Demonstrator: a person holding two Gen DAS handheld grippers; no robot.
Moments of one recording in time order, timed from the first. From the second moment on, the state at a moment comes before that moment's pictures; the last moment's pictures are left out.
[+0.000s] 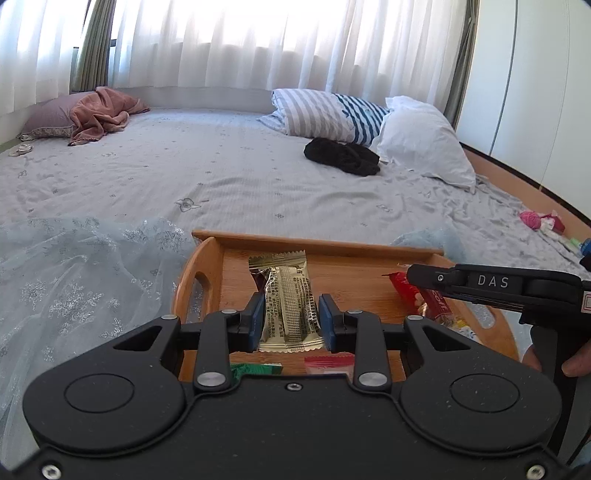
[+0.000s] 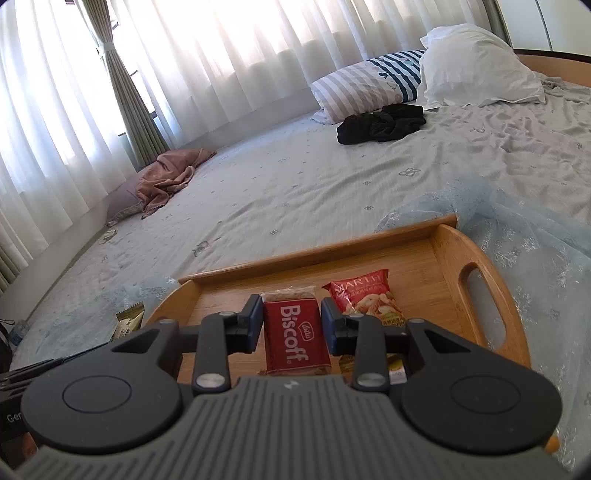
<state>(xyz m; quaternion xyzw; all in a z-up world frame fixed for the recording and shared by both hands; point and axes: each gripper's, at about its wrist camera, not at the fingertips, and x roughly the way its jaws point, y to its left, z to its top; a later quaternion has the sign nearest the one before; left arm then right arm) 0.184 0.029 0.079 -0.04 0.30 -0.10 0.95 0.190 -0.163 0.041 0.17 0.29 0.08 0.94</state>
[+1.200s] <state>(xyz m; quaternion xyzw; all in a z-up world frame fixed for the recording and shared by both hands) 0.244 0.015 0.018 0.00 0.34 -0.06 0.94 0.211 -0.144 0.002 0.15 0.31 0.03 0.94</state>
